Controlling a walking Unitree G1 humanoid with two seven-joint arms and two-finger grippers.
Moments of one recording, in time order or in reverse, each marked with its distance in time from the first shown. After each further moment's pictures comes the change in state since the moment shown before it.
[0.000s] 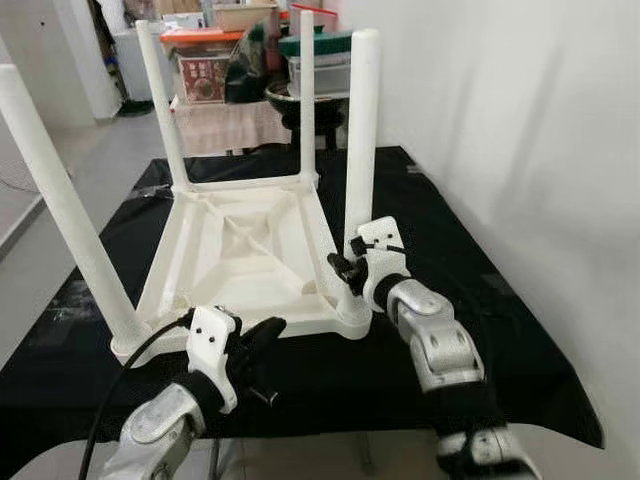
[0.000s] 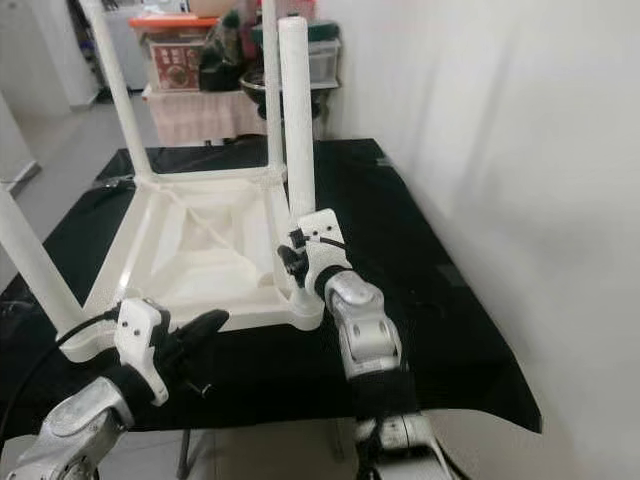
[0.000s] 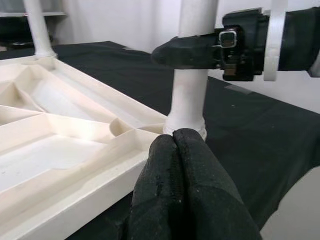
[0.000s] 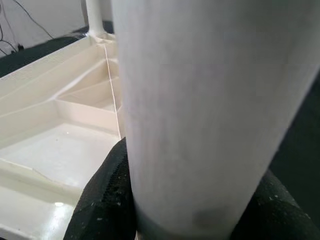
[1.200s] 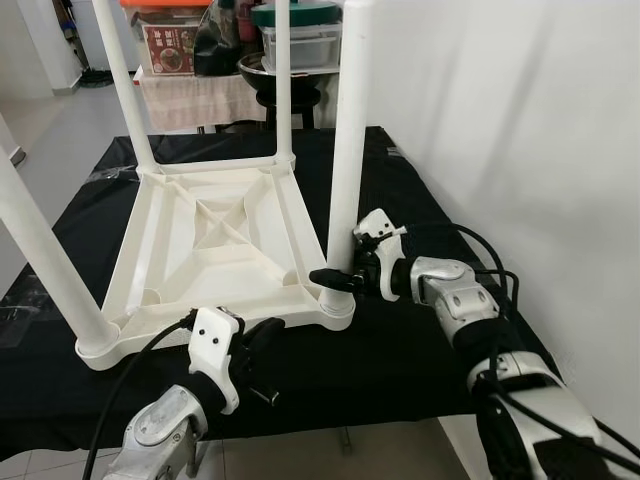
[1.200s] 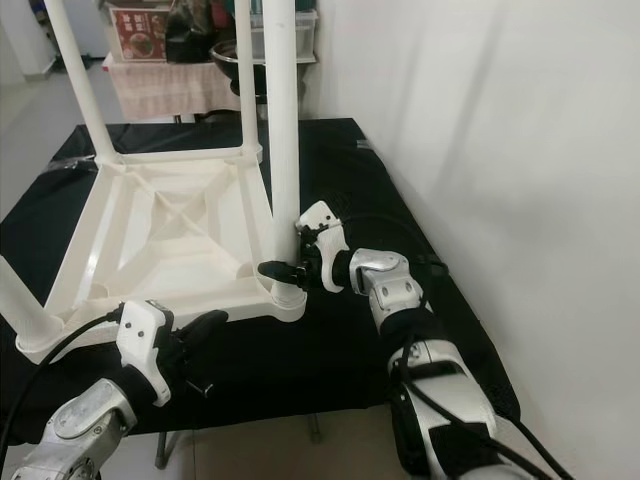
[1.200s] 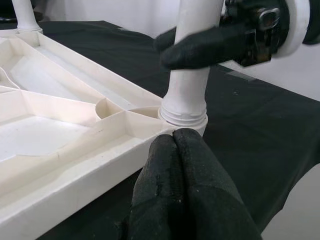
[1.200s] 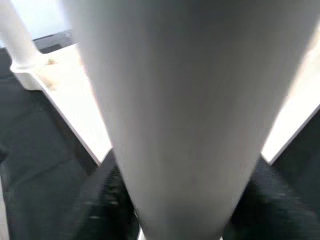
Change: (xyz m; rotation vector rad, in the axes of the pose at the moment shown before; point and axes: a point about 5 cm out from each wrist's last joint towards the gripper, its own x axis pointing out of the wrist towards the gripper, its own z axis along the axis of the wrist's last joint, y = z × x) left arm 0.002 -0.006 -0.006 0.007 0.013 0.023; right arm 0.006 -0.038 0.014 -0.106 -0.005 0.612
